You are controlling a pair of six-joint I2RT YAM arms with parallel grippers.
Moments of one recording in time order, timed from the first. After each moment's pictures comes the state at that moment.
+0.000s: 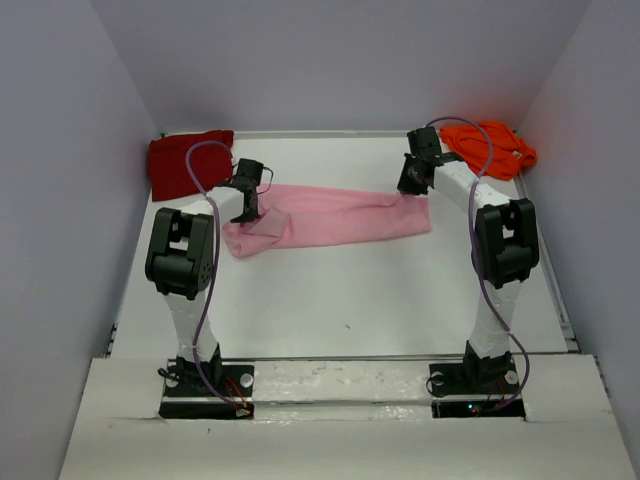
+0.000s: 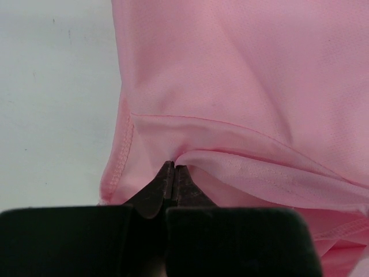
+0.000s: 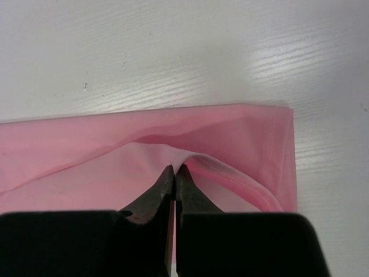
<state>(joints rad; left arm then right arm) -0.23 1.93 1.28 -0.39 -0.36 -0.25 0.23 2.02 1.64 -0.53 0.14 0.49</state>
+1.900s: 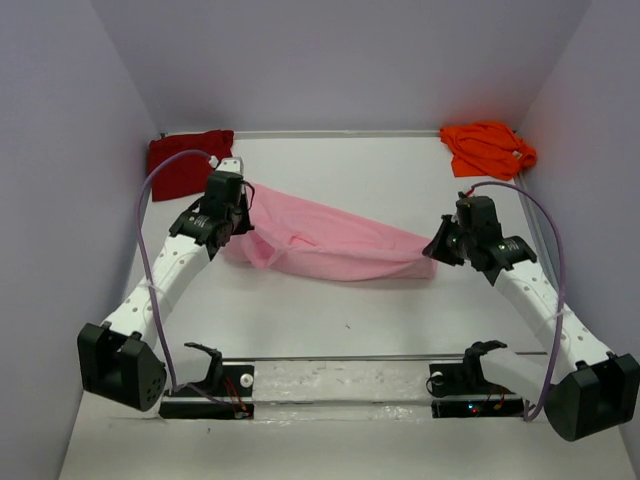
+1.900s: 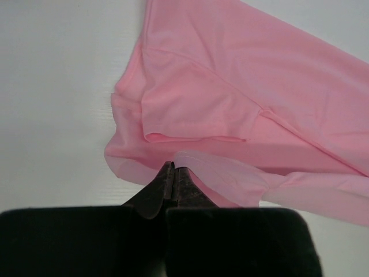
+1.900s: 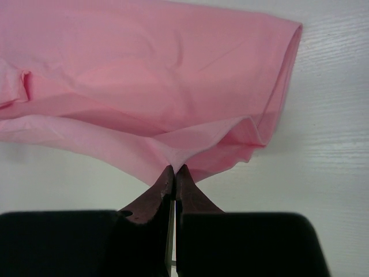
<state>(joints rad) -0.33 1.19 1.05 -0.59 -0.23 -0.31 0.27 1.02 0.86 -0.66 -0.07 0.59</state>
